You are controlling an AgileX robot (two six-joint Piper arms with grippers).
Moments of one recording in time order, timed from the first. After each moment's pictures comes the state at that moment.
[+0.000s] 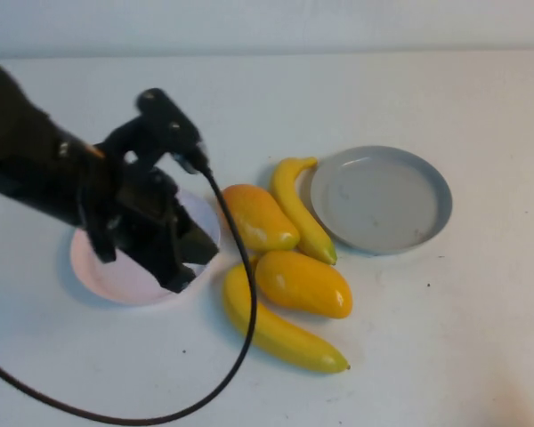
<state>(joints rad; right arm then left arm) 0.04 -0.01 0.02 0.25 0.35 -0.23 -0.36 1.44 -1.15 -0.53 0.96 0.92</state>
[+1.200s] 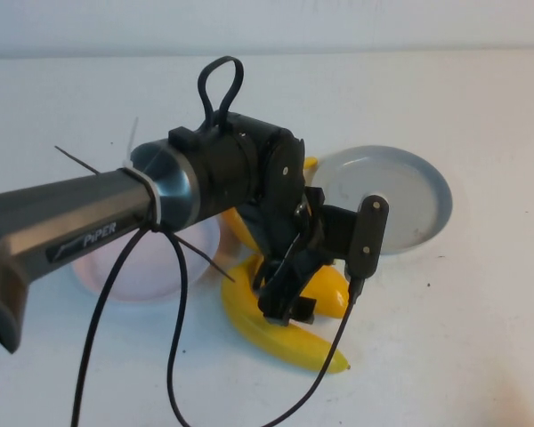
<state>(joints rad) 0.04 -0.01 0.02 0.25 0.35 -0.23 -0.74 1.94 -1.49 -0.14 0.88 1.29</state>
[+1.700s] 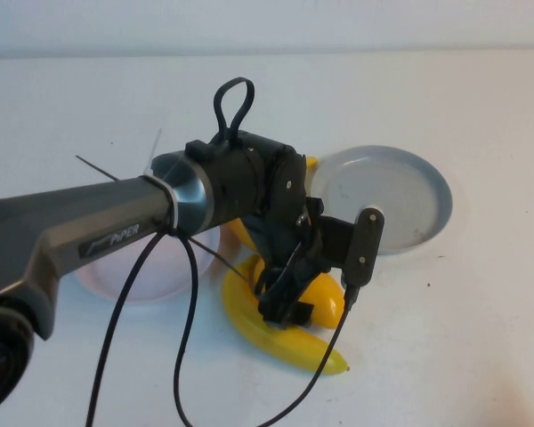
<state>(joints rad) 0.04 -0.01 0.02 0.25 0.35 -0.23 -0.73 2.01 -1.49 -0.14 0.83 1.32</state>
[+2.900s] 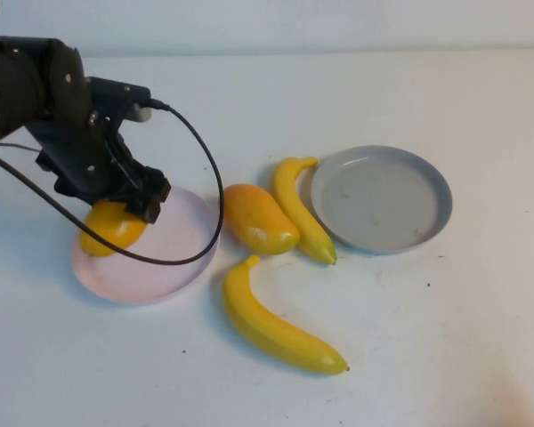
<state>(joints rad) 0.04 -0.01 0.02 0.25 0.35 -0.23 -0.26 1.87 -1.50 -0.04 0.94 0.16</state>
